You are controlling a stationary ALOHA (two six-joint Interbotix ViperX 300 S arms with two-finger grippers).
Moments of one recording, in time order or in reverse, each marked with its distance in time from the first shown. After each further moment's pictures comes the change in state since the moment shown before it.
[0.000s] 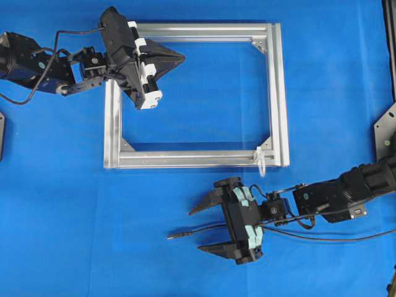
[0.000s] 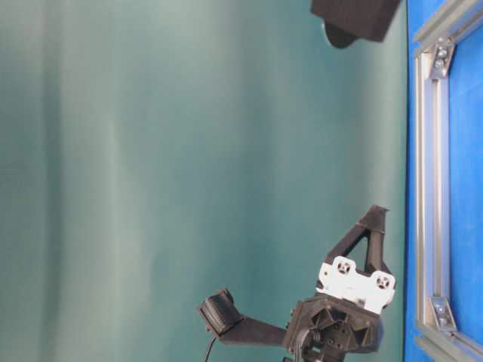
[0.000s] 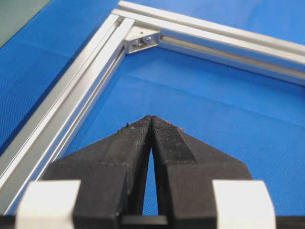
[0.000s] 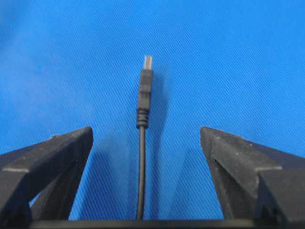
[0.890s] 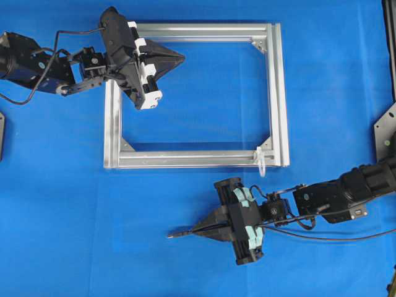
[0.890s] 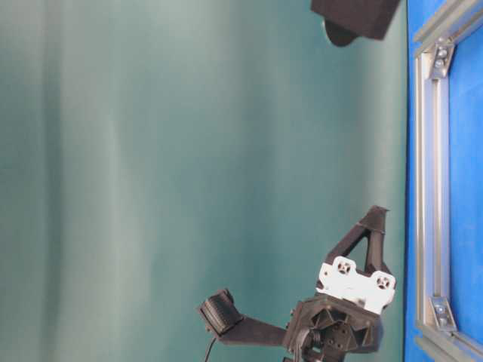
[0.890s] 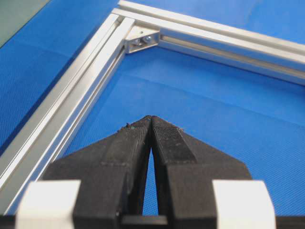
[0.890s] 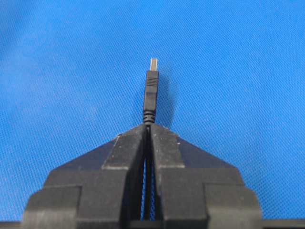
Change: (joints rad) left arm -0.002 0.000 0.000 0.000 0.000 0.000; right arm 0.002 -0.008 0.002 0.000 0.008 0.000
